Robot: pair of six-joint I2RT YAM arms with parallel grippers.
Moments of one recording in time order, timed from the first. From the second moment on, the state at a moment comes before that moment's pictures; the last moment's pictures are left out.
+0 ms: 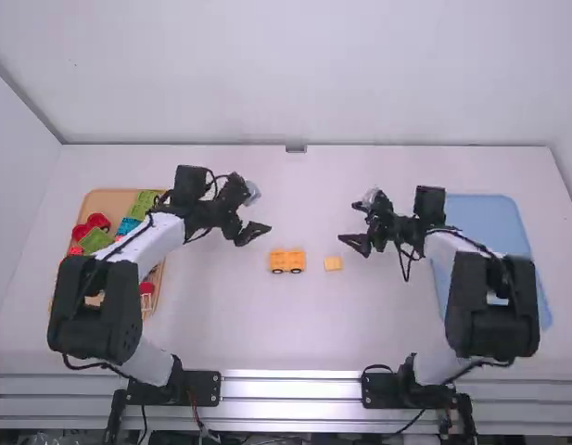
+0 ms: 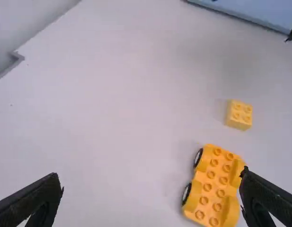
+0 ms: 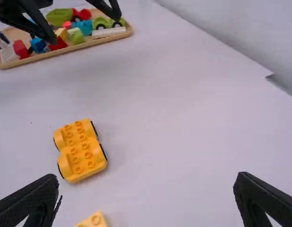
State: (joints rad) left arm -0.09 1.63 0.96 -0.19 0.79 0.64; right arm -0.06 1.73 0.83 -0.04 -1.12 -0.84
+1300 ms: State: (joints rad) left arm -0.10 1.63 0.80 -0.09 0.90 0.87; right arm 0.02 2.13 0.98 -0.39 -0.99 -1.52
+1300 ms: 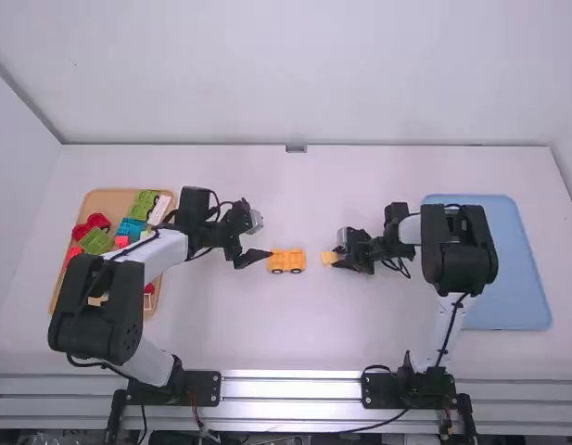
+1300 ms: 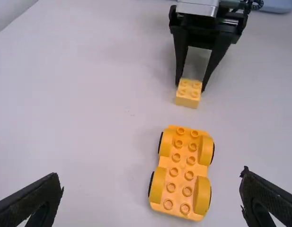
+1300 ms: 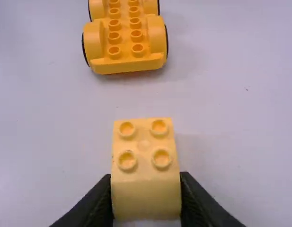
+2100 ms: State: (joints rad) left arm -0.10 1.80 0.77 0.05 0.98 0.89; right arm 0.09 2.13 0.98 -0.32 -1.00 -1.49
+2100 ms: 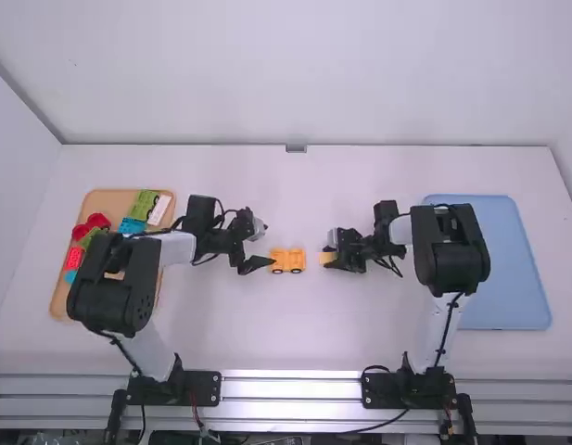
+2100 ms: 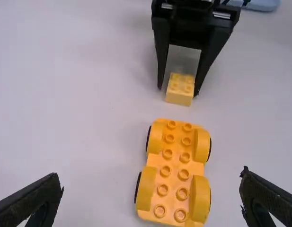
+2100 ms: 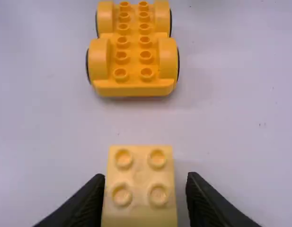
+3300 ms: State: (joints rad) left arm -0.21 2.00 0.71 0.32 0.91 0.94; right arm 0.09 1.93 0.98 -0.43 -1.00 -1.37
